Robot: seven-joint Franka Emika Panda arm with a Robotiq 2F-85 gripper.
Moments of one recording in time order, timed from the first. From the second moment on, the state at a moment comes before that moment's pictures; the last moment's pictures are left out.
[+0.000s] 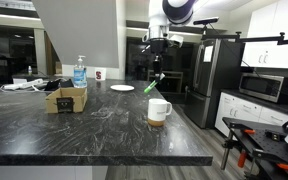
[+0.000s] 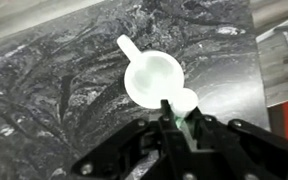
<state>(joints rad) -0.07 0.20 -0.03 -2.04 0.00 2.18 -0.14</state>
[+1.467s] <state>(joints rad) -0.02 0.40 0.08 -2.21 0.17 2.88 -0.27</state>
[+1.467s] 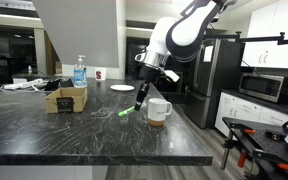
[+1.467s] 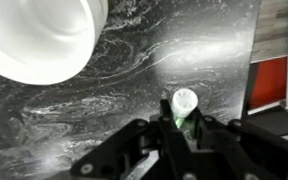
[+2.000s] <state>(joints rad) -0.02 0.47 0.06 -2.09 0.06 2.83 -0.23</state>
